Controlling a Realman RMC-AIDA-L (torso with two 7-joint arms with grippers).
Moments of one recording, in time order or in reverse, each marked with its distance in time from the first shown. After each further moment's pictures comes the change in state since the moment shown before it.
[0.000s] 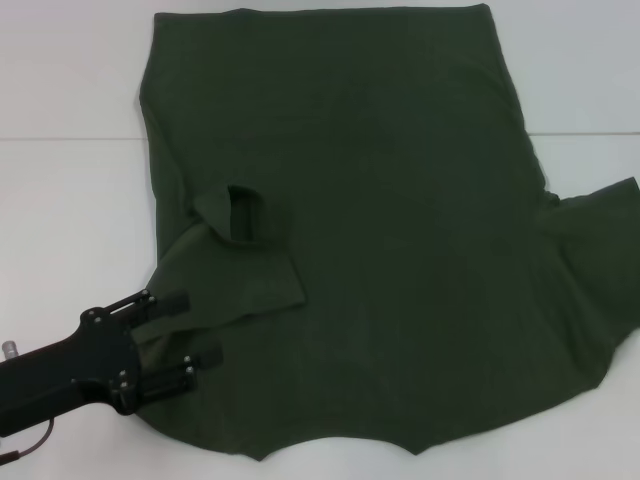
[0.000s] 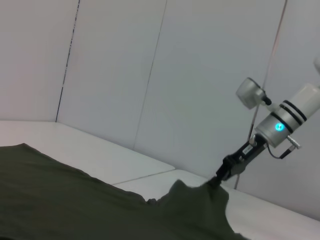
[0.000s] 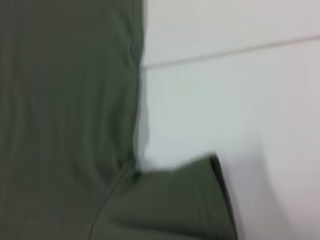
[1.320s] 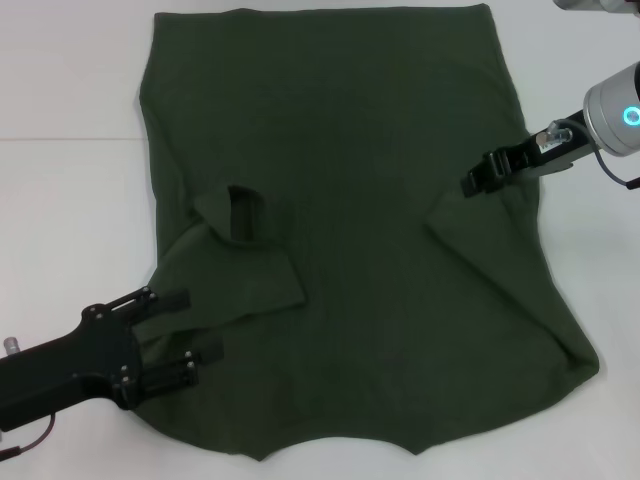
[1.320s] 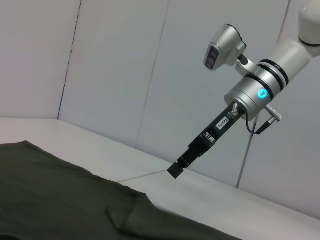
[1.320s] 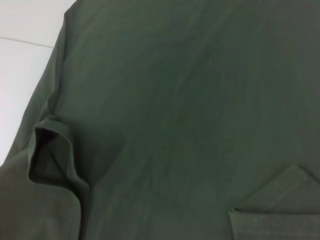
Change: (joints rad) left arm -0.007 0.002 0.003 0.000 0.001 -0.012 -0.013; right arm 0.215 0.105 -0.250 -0.026 0.133 -0.113 -0.013
